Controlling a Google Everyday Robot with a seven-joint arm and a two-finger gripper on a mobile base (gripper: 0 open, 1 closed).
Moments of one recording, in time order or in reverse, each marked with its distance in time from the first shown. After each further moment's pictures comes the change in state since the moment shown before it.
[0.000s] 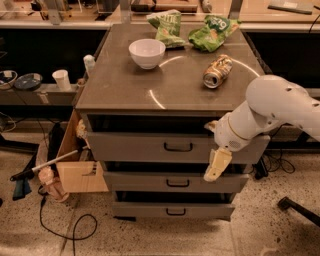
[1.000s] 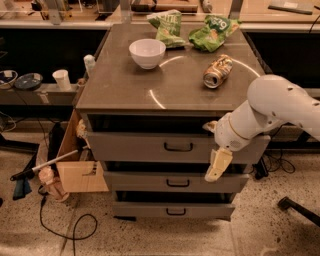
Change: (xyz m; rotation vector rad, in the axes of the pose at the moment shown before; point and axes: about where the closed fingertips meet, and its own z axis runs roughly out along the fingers) arm -0.003 0.000 0.004 -0.031 -0.032 -0.045
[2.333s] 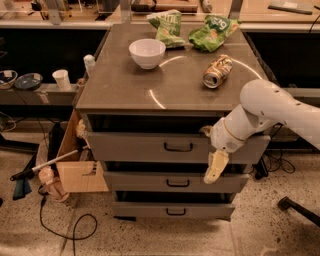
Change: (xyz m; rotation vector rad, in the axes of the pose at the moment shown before) arm 0.014 -0.005 0.035 -0.119 -0.021 -0.002
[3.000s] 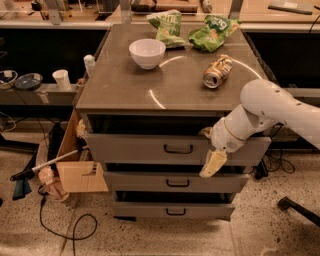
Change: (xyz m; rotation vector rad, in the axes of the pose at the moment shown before) arm 0.000 0.000 0.000 -0.001 0.000 0.000
